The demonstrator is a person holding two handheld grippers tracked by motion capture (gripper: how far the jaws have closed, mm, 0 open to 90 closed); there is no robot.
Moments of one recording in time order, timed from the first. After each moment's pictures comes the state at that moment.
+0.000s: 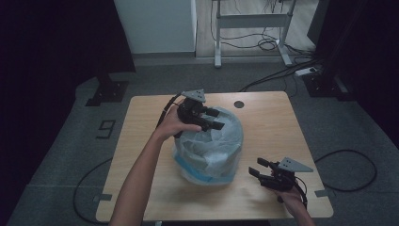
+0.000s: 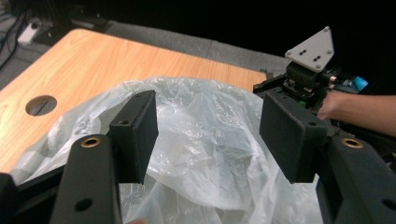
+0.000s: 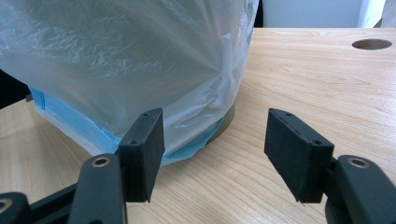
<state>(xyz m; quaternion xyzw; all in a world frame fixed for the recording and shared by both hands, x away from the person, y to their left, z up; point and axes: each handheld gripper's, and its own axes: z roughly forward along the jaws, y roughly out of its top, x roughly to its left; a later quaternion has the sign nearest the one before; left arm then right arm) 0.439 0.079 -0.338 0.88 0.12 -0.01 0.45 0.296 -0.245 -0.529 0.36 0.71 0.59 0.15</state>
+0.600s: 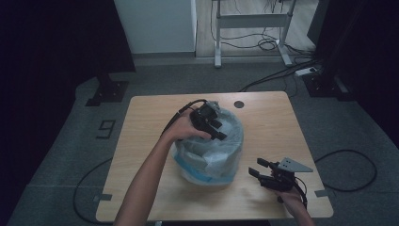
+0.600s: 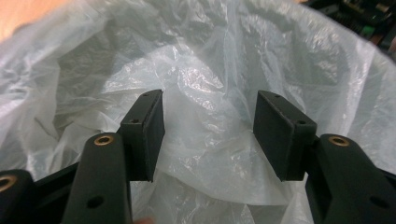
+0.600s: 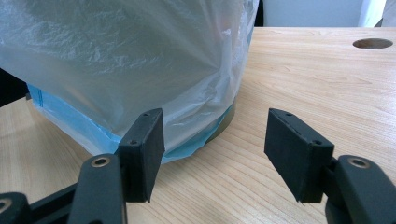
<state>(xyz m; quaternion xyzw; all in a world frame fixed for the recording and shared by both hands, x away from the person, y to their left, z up) 0.440 0.043 -0.366 0.95 0.12 0.01 0.29 0.296 -0.244 -0.529 0.36 0.71 0.59 0.15</state>
